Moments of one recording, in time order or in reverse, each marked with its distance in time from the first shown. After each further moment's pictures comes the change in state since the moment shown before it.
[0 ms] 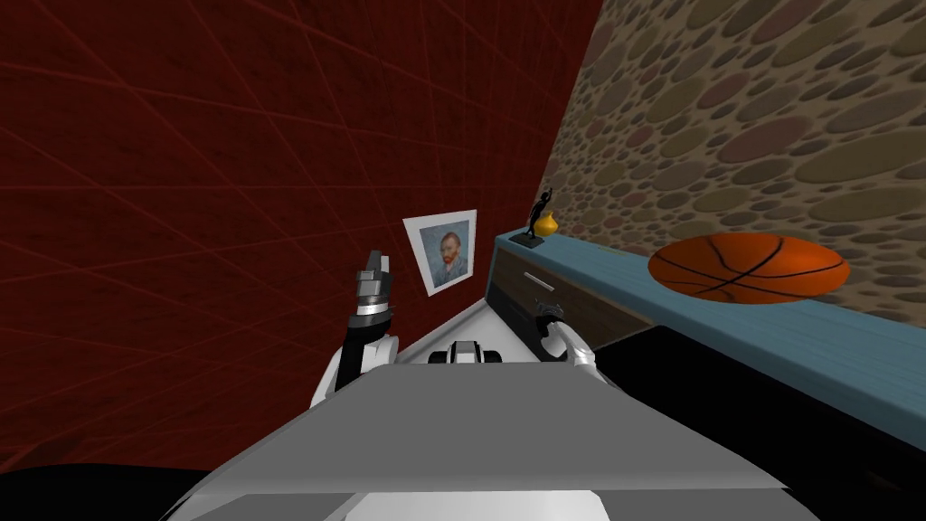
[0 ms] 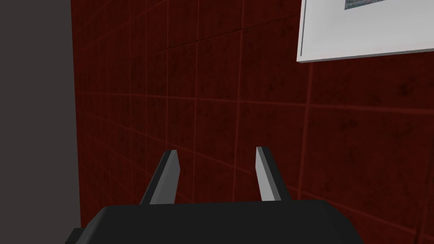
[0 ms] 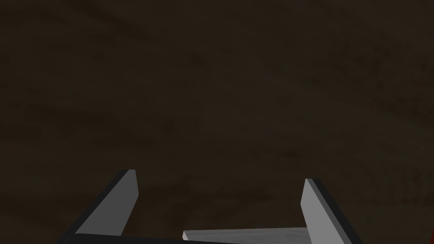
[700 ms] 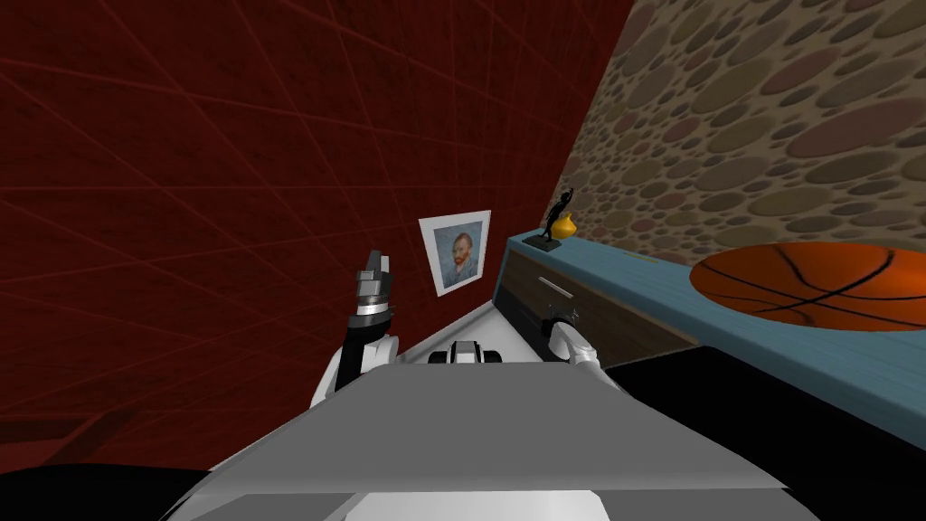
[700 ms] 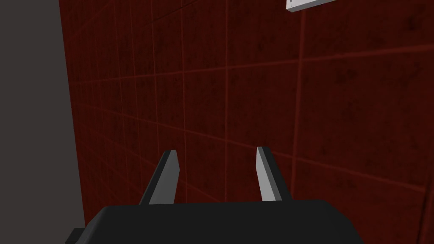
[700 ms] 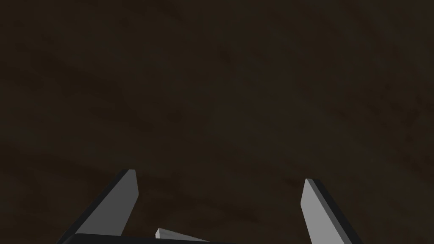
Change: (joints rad) left arm 0.000 0.000 0.000 0.000 0.000 0.000 0.000; right arm -0.049 -0.050 0.004 0.153 0.148 0.151 0.016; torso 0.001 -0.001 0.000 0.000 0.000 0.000
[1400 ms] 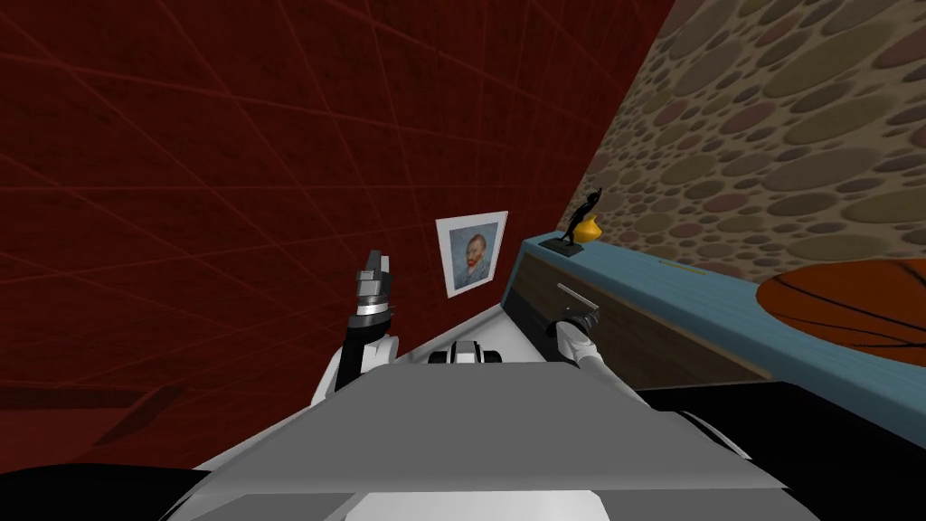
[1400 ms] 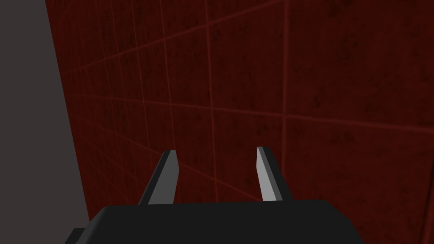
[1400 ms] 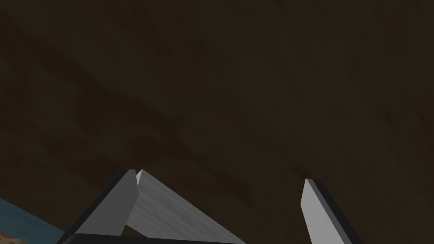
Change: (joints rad) left arm 0.000 0.000 0.000 0.000 0.000 0.000 0.000; right arm -0.078 -0.060 0.019 0.199 0.188 0.171 -0.013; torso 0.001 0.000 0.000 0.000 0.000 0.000
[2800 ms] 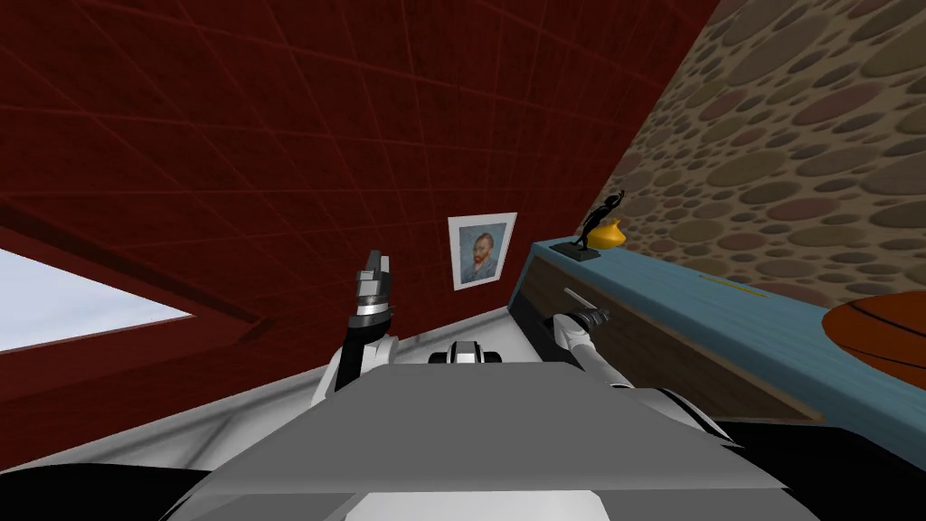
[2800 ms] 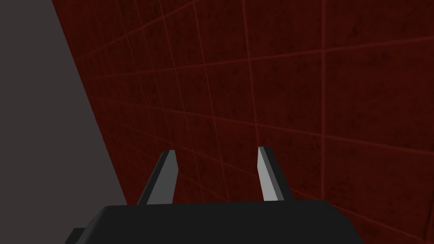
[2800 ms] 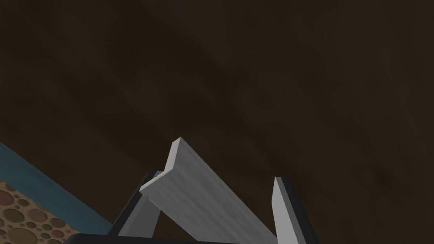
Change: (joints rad) left arm 0.000 0.000 0.000 0.000 0.000 0.000 0.000; right arm -0.107 0.012 -0.040 0.109 0.033 0.198 0.120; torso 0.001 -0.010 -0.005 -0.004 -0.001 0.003
